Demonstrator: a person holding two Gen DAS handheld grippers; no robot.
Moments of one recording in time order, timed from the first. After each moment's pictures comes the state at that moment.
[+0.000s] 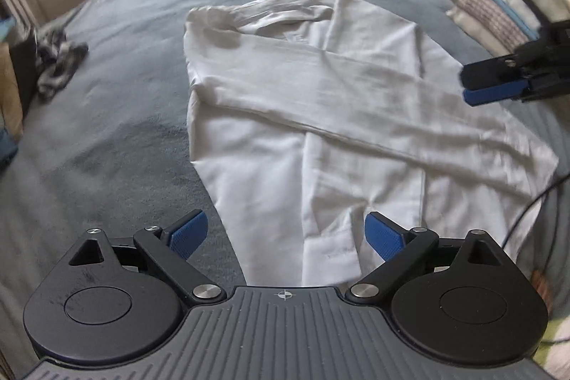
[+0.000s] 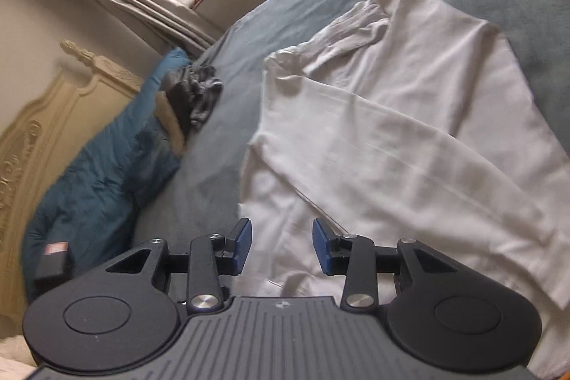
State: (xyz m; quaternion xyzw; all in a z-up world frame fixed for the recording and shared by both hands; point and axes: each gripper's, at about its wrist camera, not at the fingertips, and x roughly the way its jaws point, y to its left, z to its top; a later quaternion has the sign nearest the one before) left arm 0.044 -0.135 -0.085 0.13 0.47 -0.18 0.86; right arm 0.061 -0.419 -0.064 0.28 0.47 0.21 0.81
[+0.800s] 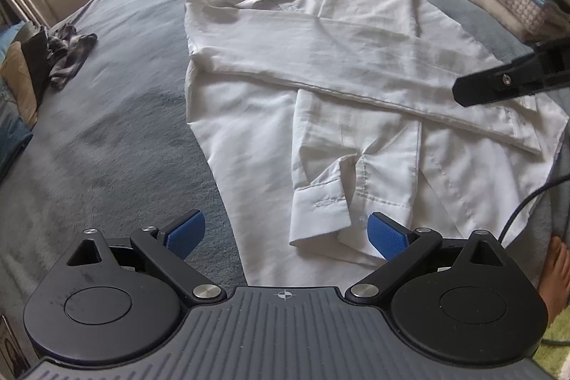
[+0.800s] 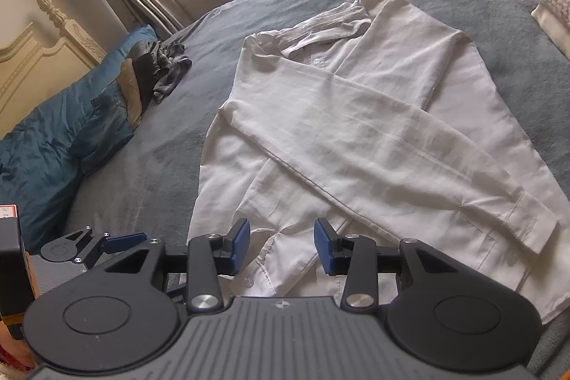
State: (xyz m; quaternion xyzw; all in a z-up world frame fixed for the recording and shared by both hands) left arm 0.012 -0.144 -0.097 0.14 0.48 -0.14 0.85; right arm 0.005 -0.378 -0.060 0.18 0.47 0.15 0.85
